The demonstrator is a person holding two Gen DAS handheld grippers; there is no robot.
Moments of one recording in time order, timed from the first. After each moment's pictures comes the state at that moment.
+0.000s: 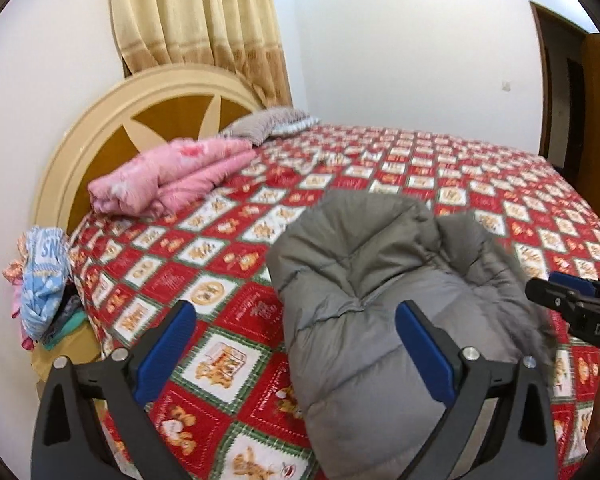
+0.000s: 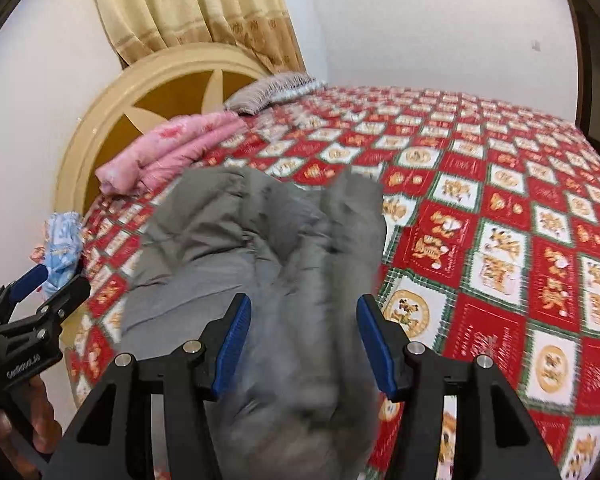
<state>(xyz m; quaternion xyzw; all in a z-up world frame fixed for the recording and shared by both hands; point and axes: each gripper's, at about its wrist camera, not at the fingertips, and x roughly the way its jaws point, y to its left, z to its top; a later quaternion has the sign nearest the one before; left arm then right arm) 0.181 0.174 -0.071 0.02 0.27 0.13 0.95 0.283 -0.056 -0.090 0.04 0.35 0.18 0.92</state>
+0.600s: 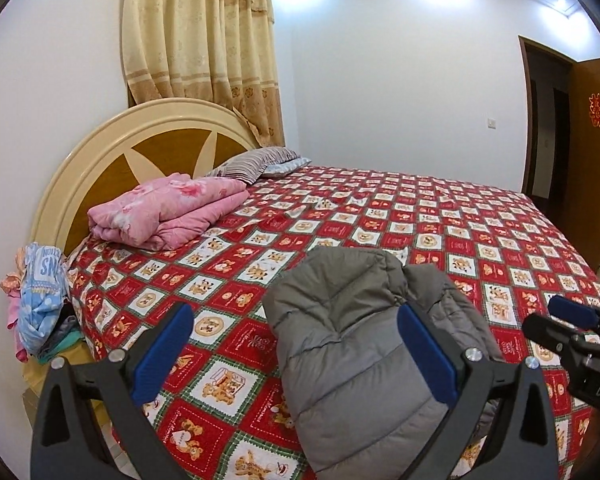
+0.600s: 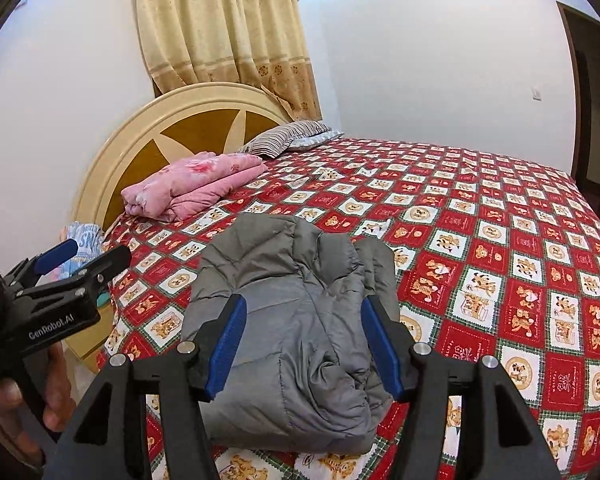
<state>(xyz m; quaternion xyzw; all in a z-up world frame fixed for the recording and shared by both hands) 0.151 0.175 -0.030 0.00 0.21 0.11 0.97 0.208 -0.044 -0.032 0.01 0.28 0.19 0.94</state>
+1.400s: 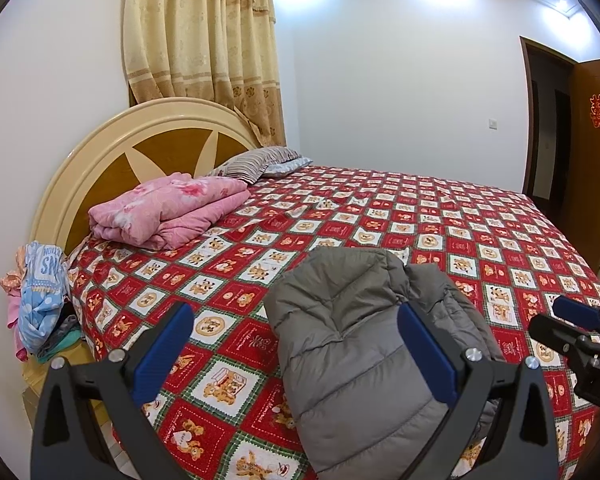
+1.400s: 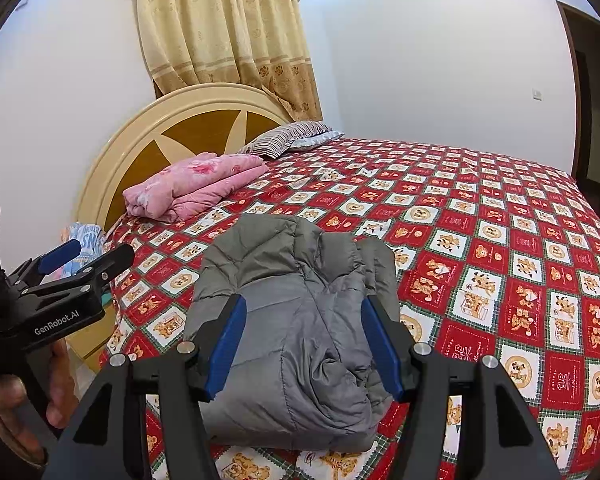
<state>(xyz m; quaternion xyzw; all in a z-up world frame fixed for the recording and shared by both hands) 0.149 0.175 -0.029 0.00 0.21 0.11 0.97 0.203 -0.043 -0.029 0.01 0.28 0.19 0.94</state>
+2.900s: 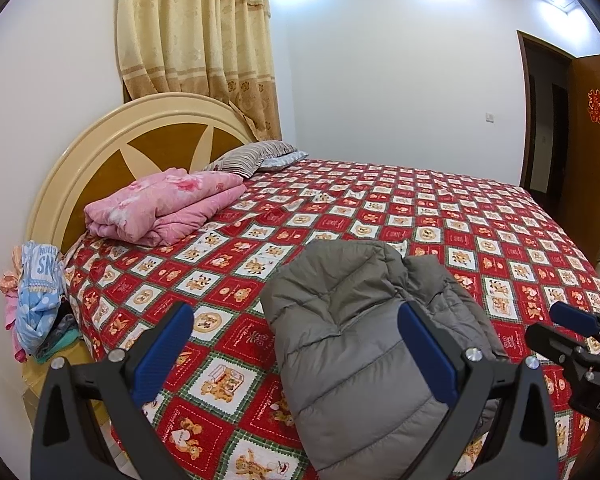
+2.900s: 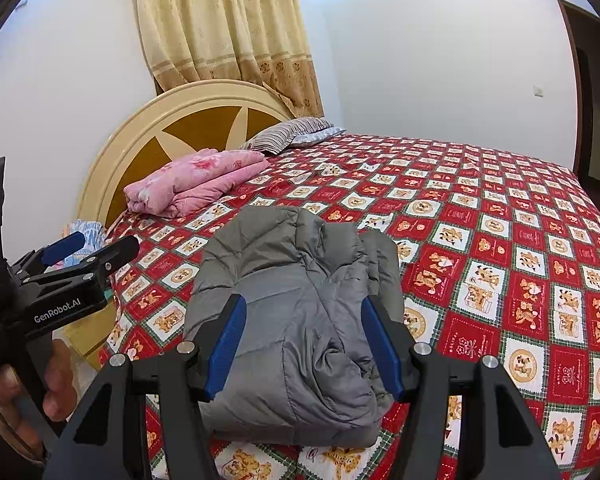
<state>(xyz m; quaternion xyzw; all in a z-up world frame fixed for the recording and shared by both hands) 0.155 0.173 -0.035 0.00 0.23 0.10 0.97 0.202 -0.039 -0.038 0.02 0.28 0.19 0.94</state>
